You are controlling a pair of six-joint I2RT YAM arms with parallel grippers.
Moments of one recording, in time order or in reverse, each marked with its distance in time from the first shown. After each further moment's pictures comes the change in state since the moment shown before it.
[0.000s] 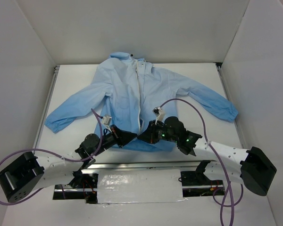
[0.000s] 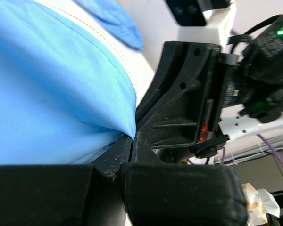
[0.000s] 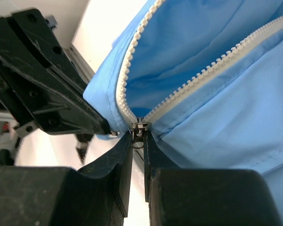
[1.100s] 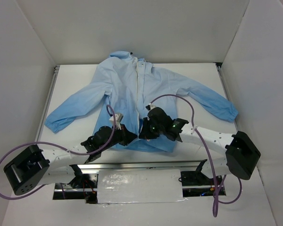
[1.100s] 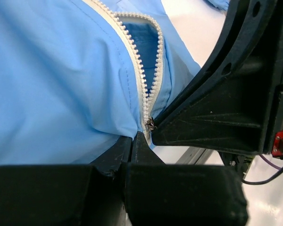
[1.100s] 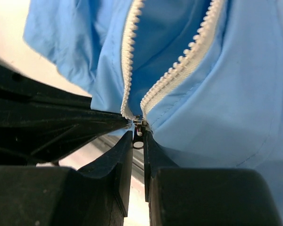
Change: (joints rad) left arm -0.010 0.090 0.175 -0.470 -0.094 0.155; right arm 0.002 0.256 0.331 -0.511 0.133 0.017
